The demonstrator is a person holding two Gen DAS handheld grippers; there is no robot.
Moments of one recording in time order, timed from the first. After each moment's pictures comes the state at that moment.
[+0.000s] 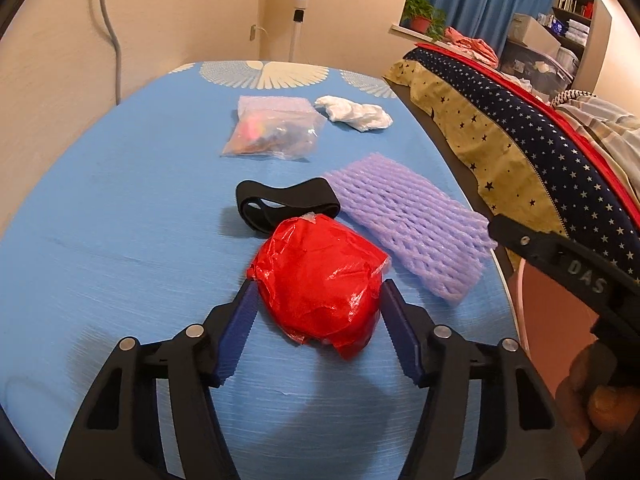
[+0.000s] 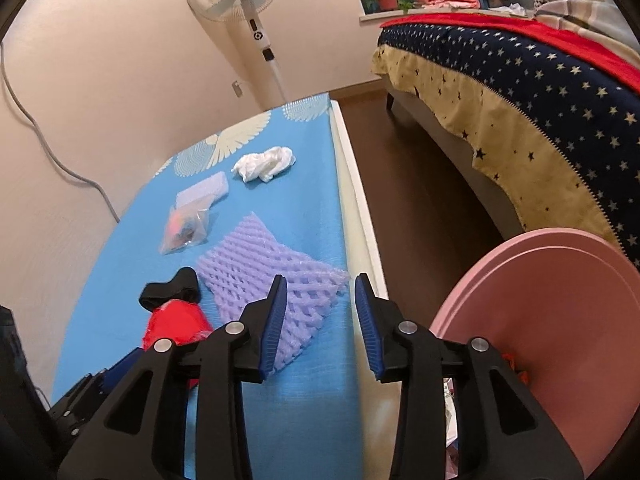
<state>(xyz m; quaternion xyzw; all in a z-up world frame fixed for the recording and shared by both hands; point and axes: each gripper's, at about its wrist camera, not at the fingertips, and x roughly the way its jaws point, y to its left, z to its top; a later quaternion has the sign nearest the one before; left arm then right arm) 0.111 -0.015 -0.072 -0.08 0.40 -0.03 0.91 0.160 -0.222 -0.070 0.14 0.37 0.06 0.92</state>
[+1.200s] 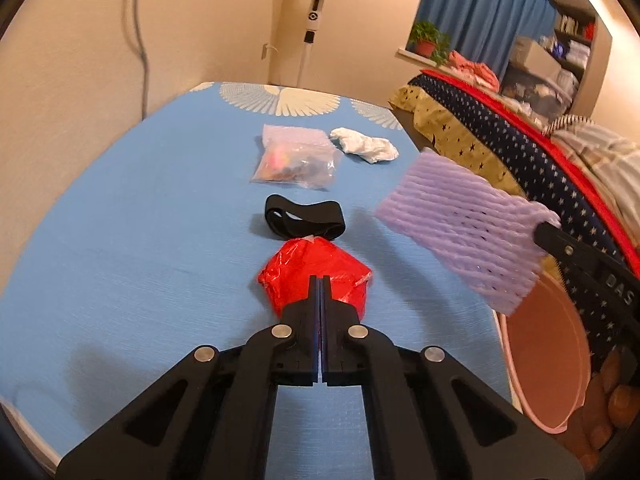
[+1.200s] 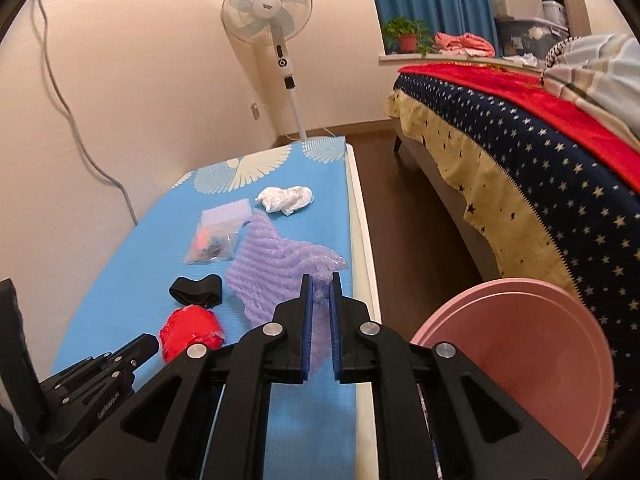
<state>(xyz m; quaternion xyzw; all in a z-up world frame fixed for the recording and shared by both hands) 0.087 0.011 -0.044 -0.11 0.37 -0.03 0.92 0.117 -0.220 -0.016 0.08 0.31 0.06 0.94</state>
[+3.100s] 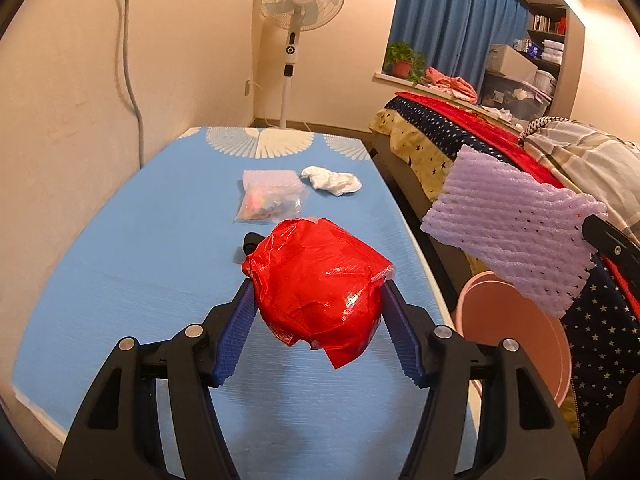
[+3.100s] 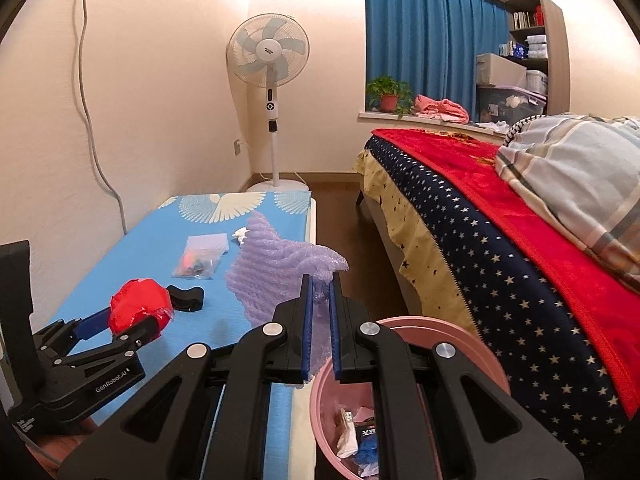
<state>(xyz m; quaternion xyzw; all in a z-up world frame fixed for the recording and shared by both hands) 0.050 -0.019 0.004 -0.07 0.32 -0.04 0.94 0.033 -0.237 0.047 0.00 0.23 0.00 0.97</state>
